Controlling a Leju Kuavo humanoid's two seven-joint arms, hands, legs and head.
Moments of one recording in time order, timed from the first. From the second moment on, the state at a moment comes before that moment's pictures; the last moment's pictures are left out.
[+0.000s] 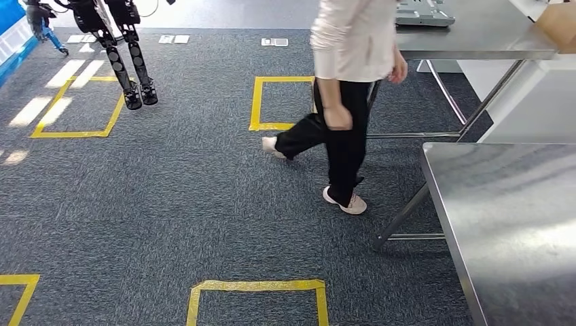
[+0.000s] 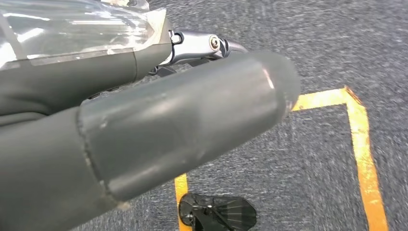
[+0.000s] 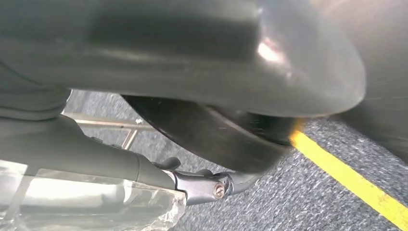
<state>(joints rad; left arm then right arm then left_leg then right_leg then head) -0.05 -0.12 0.57 -0.19 -0.57 0.24 -0.38 -0.07 0.18 -0.78 -0.18 1.56 -0.07 -0.01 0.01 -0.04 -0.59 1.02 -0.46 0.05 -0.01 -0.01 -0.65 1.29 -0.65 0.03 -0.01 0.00</state>
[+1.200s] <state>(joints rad) -0.06 -0.13 0.58 -0.19 -0.57 0.23 -0.37 -0.08 0.16 -0.78 -0.18 1.55 -0.06 0.02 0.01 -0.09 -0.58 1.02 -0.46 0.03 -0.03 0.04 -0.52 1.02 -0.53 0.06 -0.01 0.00</state>
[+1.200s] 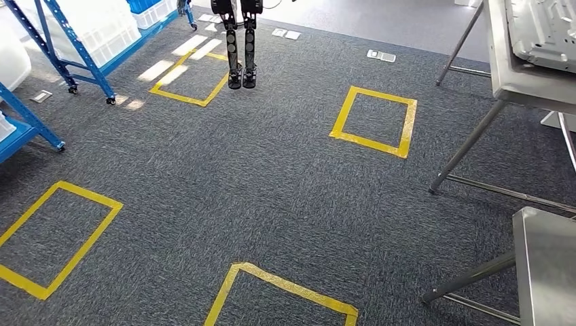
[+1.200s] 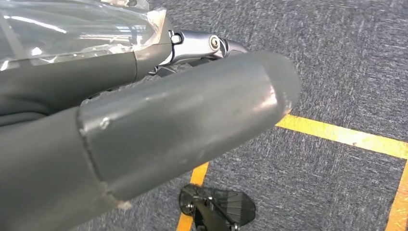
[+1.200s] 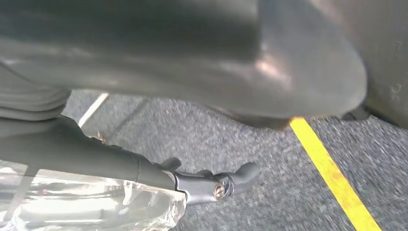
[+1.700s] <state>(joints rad) -0.06 -0.13 0.58 -0.19 -0.59 0.22 -0.38 -0.08 0.16 -0.78 -0.18 1.54 -0.06 0.03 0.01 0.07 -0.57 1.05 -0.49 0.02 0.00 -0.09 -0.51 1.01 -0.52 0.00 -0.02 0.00</state>
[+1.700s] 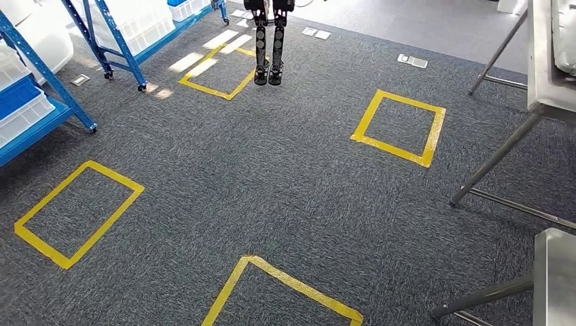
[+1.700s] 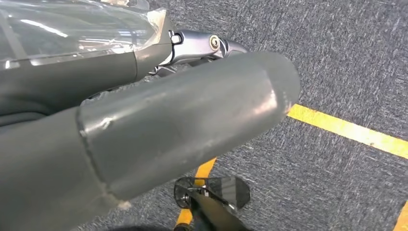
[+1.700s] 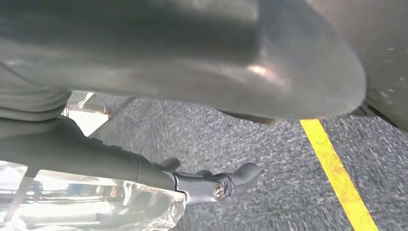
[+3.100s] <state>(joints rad) -0.07 -0.15 0.58 -0.19 -0.59 0.21 -0.38 -0.08 0.16 -0.78 -0.18 1.55 -0.03 0.05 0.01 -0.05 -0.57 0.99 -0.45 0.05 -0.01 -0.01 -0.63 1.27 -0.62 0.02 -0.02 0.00</state>
